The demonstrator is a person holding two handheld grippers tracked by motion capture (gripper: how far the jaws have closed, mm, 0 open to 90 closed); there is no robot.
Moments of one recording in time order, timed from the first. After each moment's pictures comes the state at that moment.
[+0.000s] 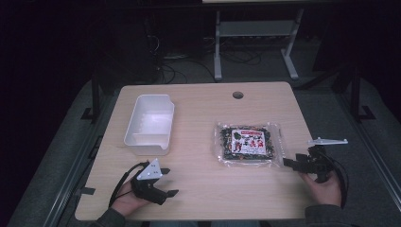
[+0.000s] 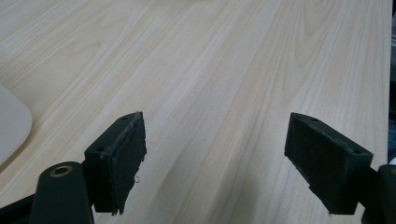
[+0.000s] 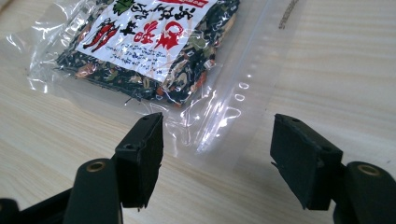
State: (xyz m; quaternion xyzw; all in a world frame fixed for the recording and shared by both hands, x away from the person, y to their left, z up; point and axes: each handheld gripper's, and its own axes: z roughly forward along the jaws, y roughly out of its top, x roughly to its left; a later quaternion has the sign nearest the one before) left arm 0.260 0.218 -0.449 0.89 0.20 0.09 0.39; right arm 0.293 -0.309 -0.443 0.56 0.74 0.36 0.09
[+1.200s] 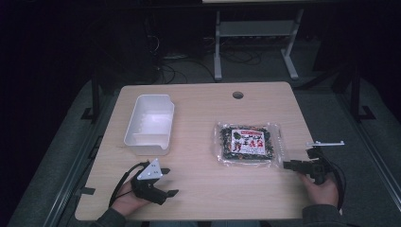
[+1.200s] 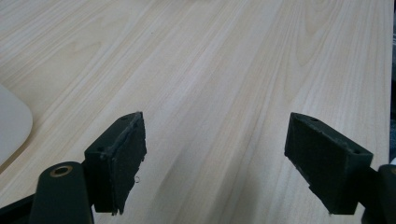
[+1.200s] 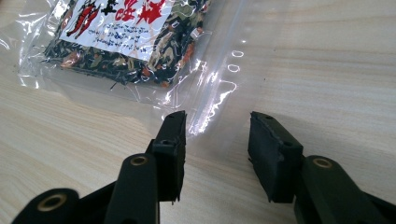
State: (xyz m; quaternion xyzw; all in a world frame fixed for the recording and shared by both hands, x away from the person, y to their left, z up) left arm 0.260 0.218 -0.449 0.90 0.20 0.09 0.39; right arm 0.298 -0.312 -0.461 0.60 0.72 0.35 0.03
